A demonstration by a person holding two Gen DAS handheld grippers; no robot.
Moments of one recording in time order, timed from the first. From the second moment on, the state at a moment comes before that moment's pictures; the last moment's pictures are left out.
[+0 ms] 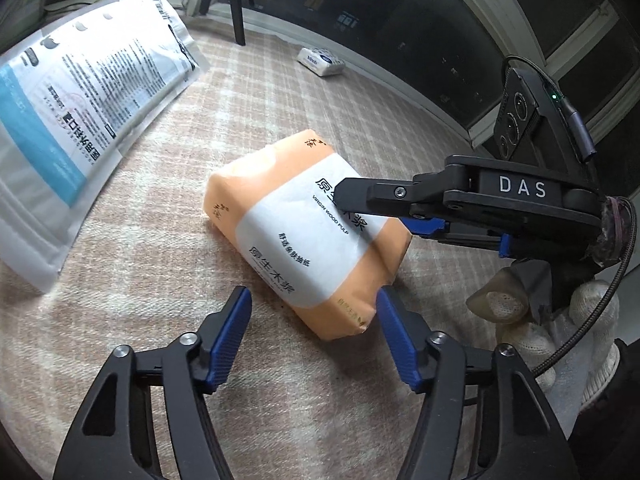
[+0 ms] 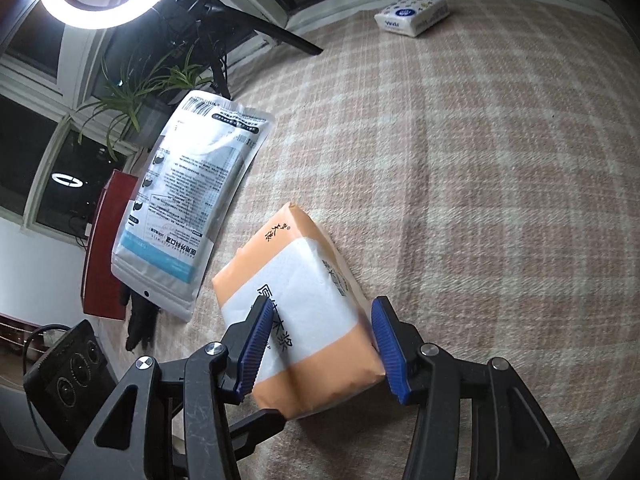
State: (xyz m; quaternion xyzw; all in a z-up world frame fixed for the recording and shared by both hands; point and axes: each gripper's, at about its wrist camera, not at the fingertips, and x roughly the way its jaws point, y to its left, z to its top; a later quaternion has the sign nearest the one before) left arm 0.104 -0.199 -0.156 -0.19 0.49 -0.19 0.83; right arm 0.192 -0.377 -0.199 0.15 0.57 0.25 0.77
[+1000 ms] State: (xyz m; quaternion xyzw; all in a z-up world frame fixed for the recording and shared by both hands) left arm 0.064 -0.142 -0.082 -0.12 0.41 -0.22 0.87; right arm 0.114 -0.309 -0.120 0.18 0.51 0.26 0.80
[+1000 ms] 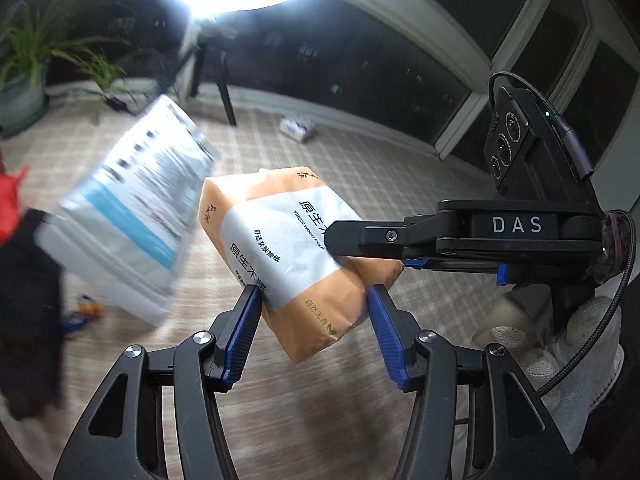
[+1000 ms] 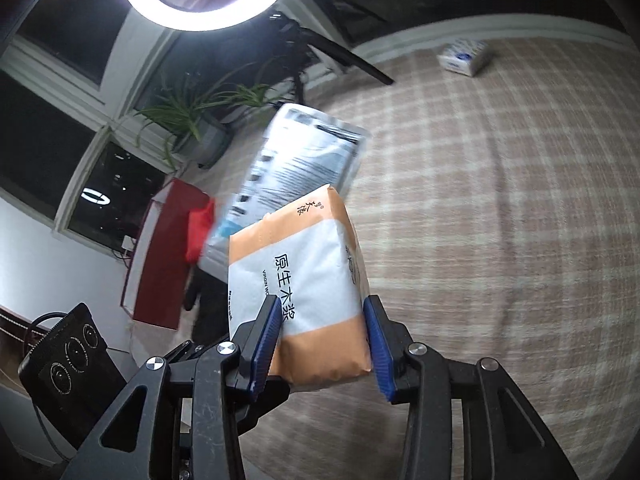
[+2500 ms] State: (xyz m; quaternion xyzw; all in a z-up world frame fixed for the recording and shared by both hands) left arm -0.011 0.235 -0.050 -0.20 0.33 0.03 0.92; right arm 0.085 0.124 -0.087 0.07 0.49 0.45 0.74
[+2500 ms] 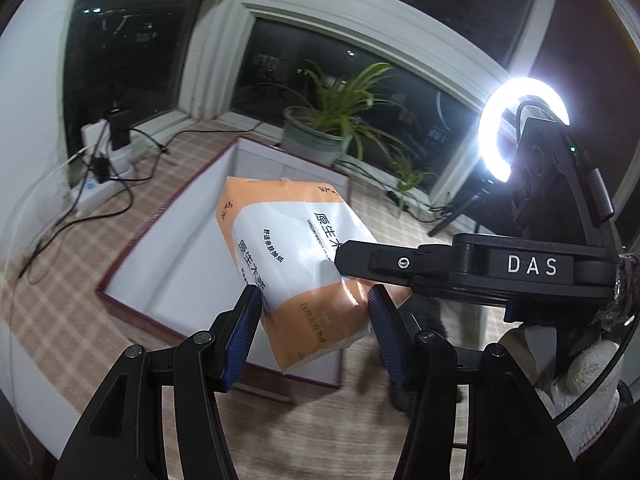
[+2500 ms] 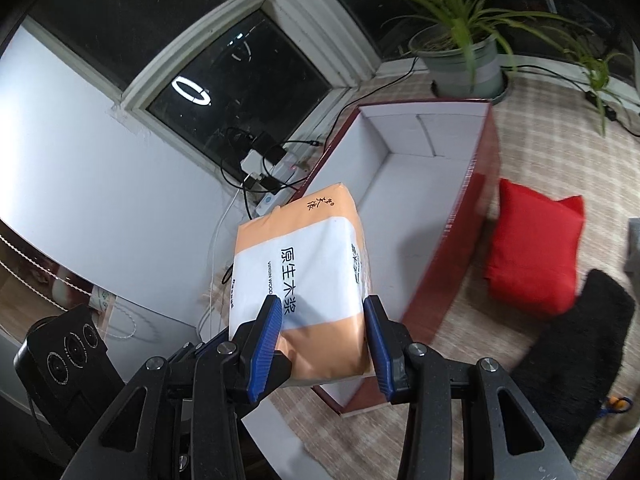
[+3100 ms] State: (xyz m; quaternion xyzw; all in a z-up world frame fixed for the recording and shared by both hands) left arm -0.016 0.261 -0.062 -0.19 0.34 0.08 0.92; right arm 0.088 0.144 -0.091 0.05 0.48 0.44 0.76
